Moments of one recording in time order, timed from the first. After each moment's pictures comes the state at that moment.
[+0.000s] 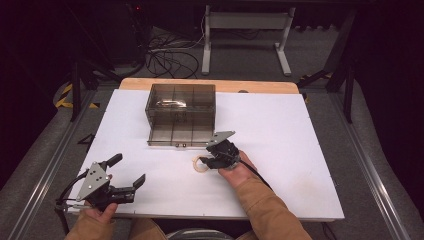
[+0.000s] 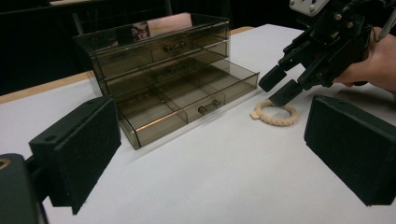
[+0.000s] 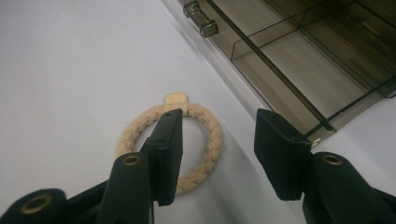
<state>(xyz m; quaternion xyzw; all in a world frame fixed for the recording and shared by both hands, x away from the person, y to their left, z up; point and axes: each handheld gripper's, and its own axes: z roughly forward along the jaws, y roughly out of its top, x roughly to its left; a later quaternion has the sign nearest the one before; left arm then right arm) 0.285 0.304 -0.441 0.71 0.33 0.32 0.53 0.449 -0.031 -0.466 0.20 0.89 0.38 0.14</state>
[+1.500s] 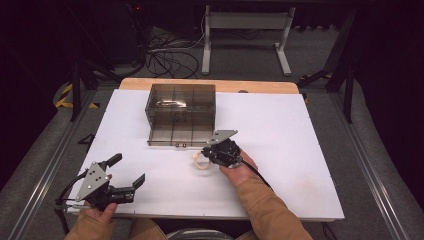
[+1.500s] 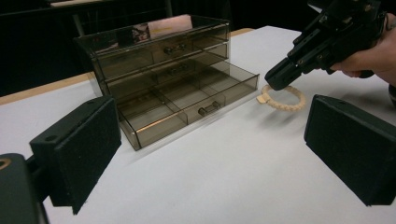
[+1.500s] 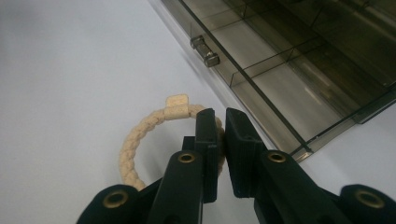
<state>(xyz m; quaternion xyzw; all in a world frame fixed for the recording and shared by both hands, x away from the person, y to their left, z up) 0.284 0.303 -0.440 0.70 0.33 0.32 0.53 0.439 -0.034 -0.445 0.19 0.88 0.40 0.16</state>
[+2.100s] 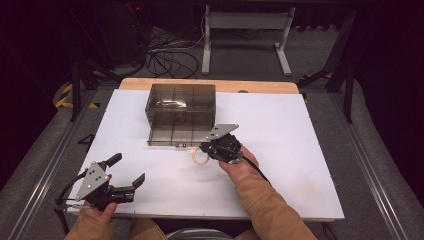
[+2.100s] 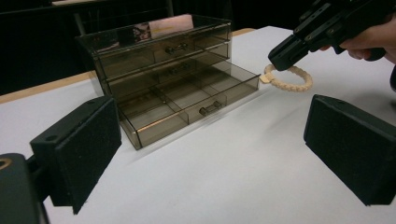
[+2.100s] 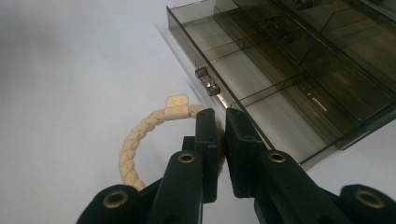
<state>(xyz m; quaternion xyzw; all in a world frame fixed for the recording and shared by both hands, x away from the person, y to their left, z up) 0.285 0.304 -0.441 0.70 0.34 0.32 0.54 0.436 -0.031 -0.418 0.17 0.88 0.41 0.16</state>
